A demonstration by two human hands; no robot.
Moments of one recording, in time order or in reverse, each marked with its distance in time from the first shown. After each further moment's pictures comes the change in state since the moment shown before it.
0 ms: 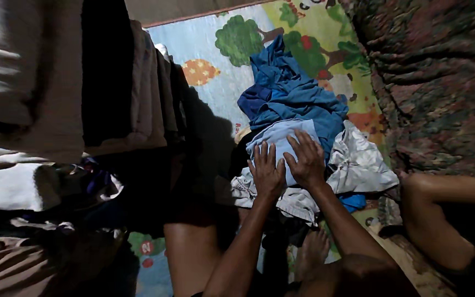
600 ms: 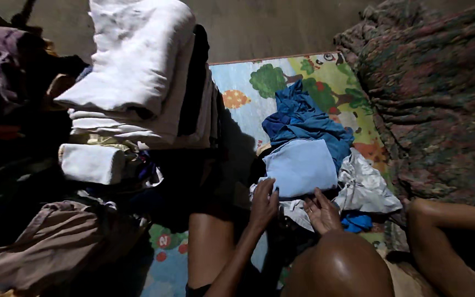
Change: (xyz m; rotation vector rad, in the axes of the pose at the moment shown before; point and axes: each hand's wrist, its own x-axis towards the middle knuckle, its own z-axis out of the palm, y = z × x) left_hand -0.055 -0.009 -0.113 -0.402 -0.120 -0.112; right_hand -0.057 -0.081 -0.060 1.493 0.166 1.346
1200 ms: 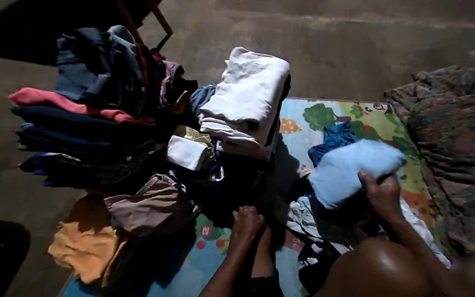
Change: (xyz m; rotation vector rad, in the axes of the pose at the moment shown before) left_hand -0.037 -0.017 -0.137 0.578 -0.036 -0.654; right_hand -0.046 -0.079 0.103 -0.741 -0.340 -0.872
